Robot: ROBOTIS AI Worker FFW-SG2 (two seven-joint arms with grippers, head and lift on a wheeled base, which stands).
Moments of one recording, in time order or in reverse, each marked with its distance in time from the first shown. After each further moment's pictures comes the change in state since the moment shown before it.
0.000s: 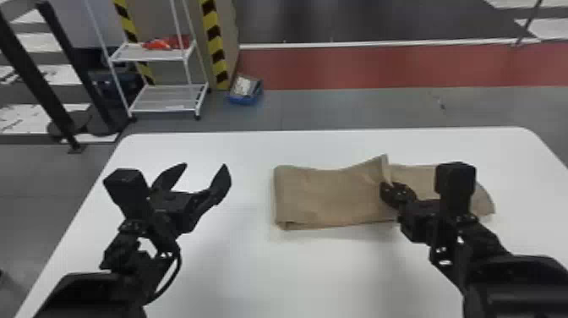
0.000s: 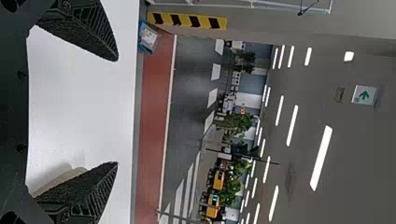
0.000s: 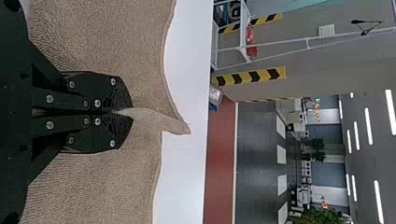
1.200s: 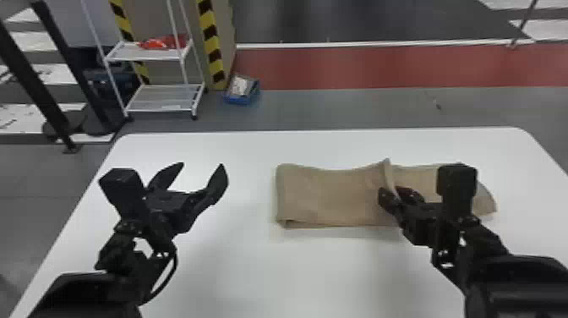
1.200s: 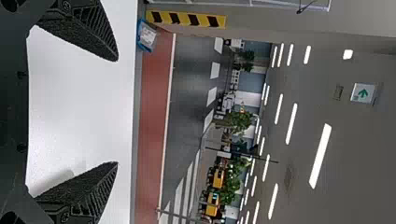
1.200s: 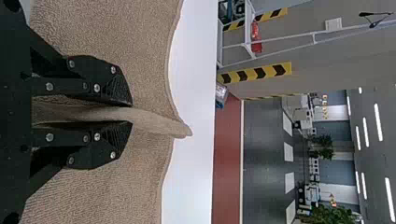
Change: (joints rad) left arm -0.001 0.008 -0.005 0.001 0.003 -0.004 0.000; right arm 0.000 0.000 -0.020 0.000 0.009 0.043 0.021
